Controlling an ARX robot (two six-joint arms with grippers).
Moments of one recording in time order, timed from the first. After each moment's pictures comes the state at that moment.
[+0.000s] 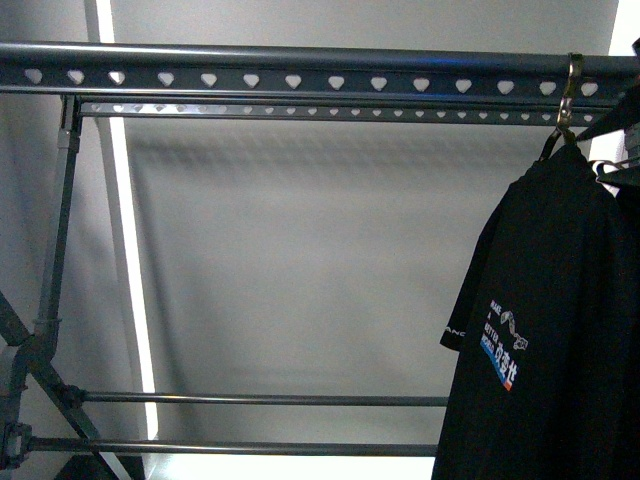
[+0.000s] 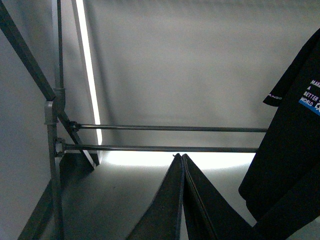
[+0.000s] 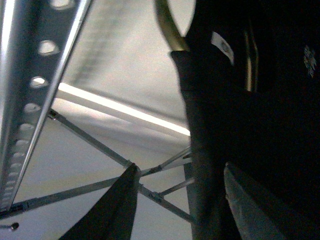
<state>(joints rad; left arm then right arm) 0.00 0.00 0.02 0.00 0.00 0.00 -0.17 1.76 1.45 0.07 -0.50 0.84</state>
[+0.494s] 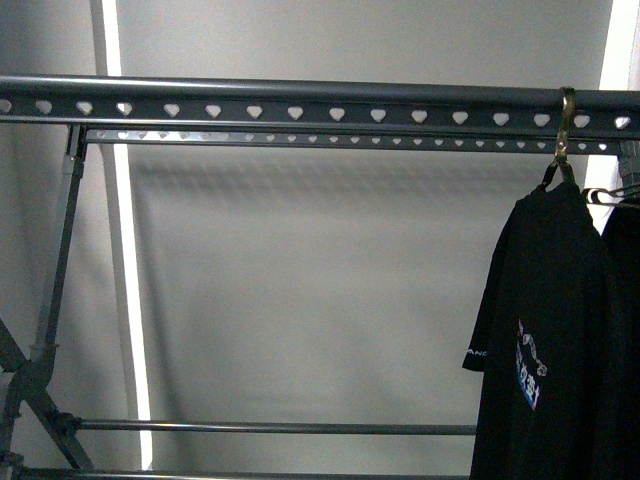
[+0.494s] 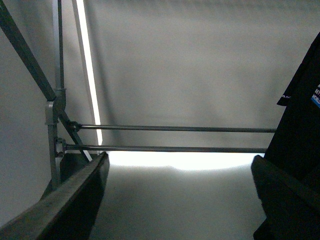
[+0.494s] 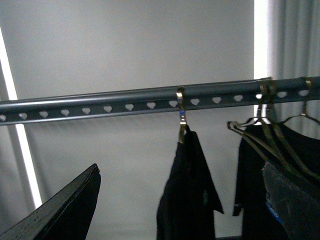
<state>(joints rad) 0.00 0.00 0.02 0.00 0.00 0.00 -0.04 0.71 0.43 0.64 -0.01 0.08</state>
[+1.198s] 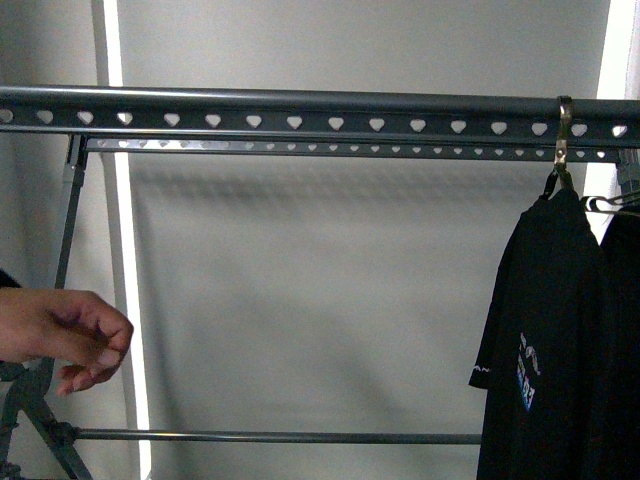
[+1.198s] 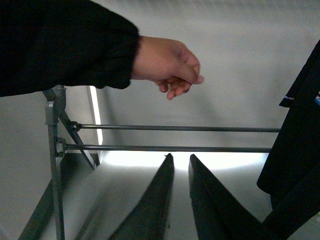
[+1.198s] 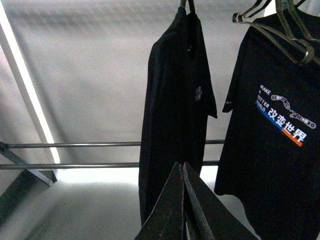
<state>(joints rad) 0.00 0.00 0.02 0.00 0.00 0.00 0.00 0.08 0.09 -0.02 0.00 0.00</state>
